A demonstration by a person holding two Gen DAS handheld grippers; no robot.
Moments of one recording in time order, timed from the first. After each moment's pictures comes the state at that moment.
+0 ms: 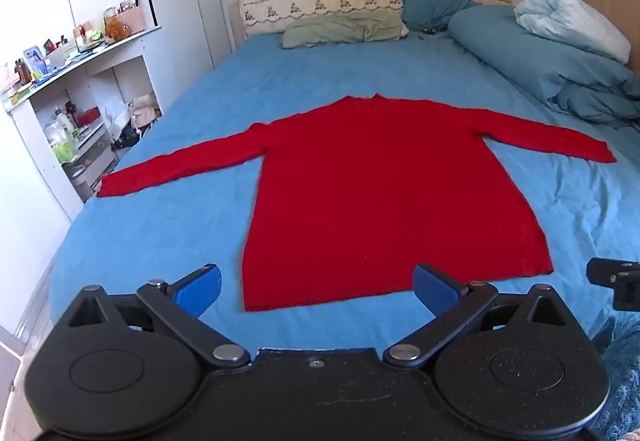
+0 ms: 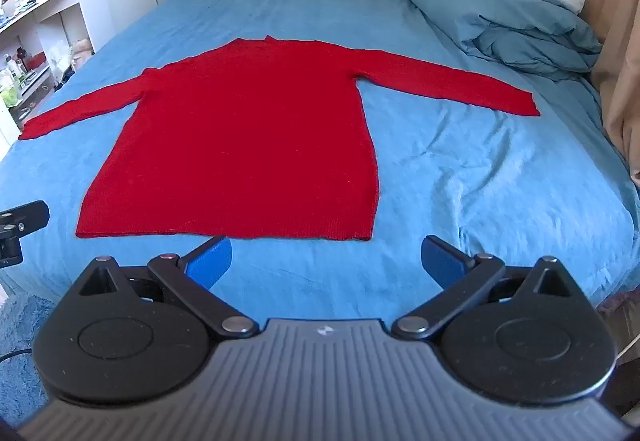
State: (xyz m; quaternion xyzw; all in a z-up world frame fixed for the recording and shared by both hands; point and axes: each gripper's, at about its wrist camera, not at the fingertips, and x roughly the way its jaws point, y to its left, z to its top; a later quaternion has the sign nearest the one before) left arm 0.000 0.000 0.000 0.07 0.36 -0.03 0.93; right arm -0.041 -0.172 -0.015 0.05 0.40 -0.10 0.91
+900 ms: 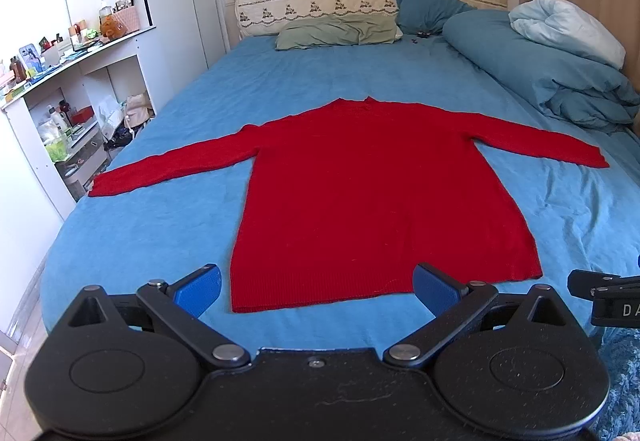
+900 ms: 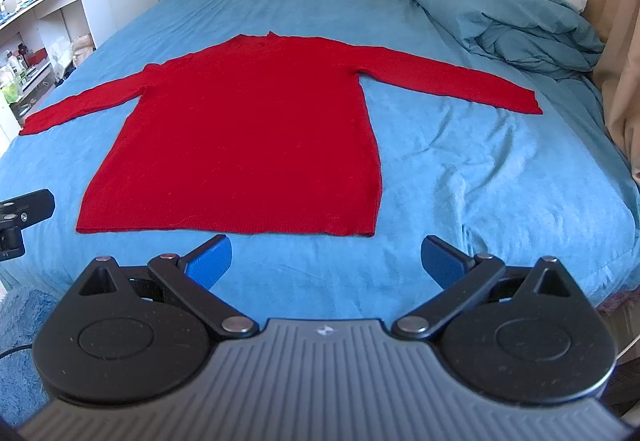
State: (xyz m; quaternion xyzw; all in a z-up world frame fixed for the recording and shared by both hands) left arm -0.002 -0.001 0.004 0.07 0.35 -0.04 0.93; right arm -0.041 -0.169 -0.018 0.05 0.40 -0.10 0.91
